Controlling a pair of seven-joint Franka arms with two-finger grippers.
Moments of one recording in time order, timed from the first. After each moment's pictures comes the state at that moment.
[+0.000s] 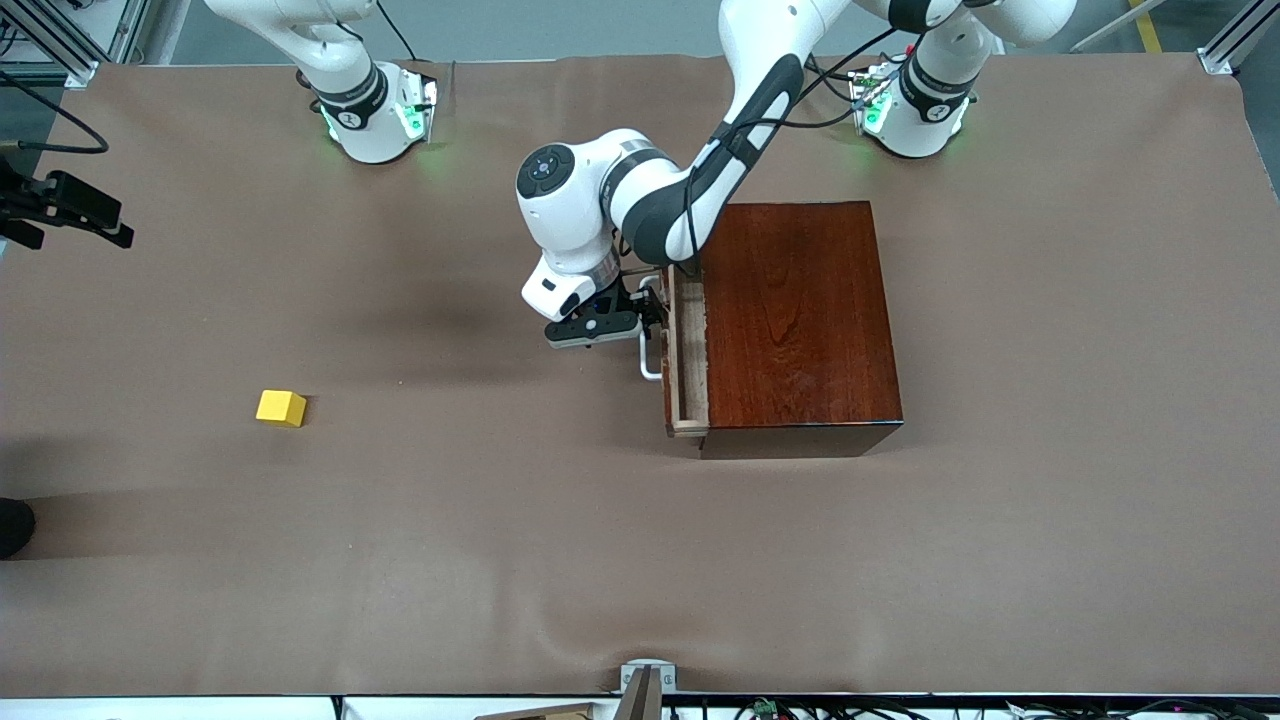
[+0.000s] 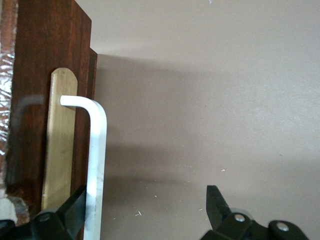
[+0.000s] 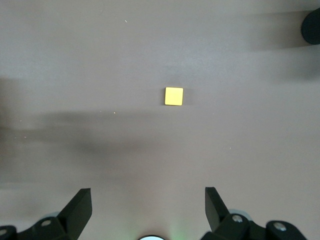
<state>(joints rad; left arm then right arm) -1.02 0.81 0.13 -1.22 0.15 2.00 -1.06 -0.01 -0.04 -0.07 -1.56 0.01 1.46 -0.07</state>
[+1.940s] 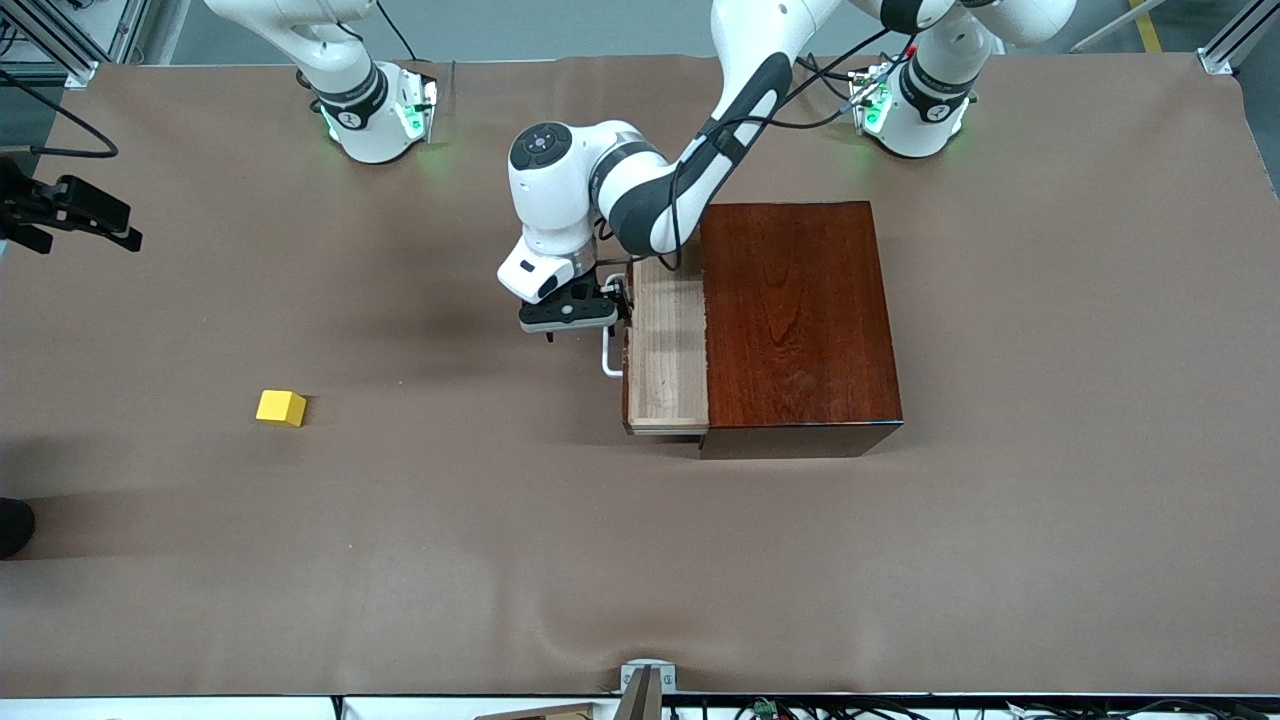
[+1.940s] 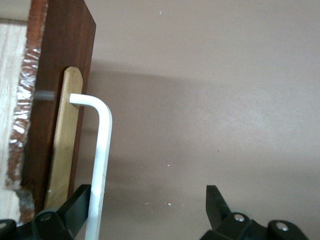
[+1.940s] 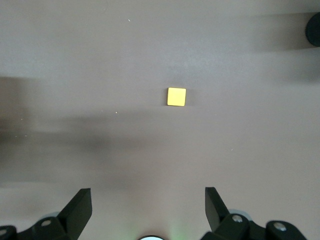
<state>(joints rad) -1.03 0.82 0.10 -1.21 0.15 2.14 -1.14 -0.01 -0.03 -0.05 -1.56 0.01 1.46 -0.07</state>
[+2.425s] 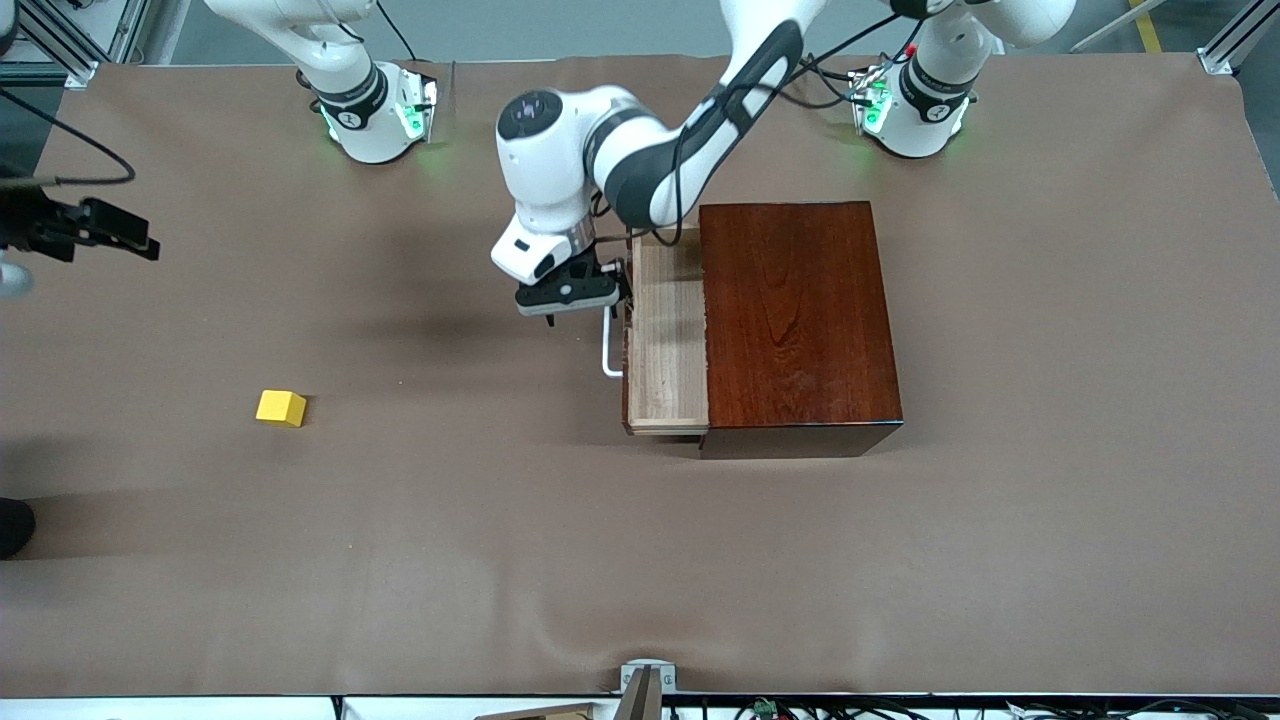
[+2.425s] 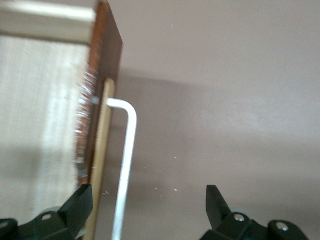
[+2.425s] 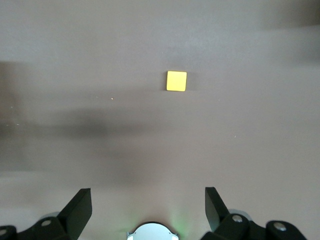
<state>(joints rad) -1.03 0.73 0.11 -1.18 0.15 2.00 -1.14 -0.01 0.04 -0.06 -1.56 0.01 1.42 -0.07</state>
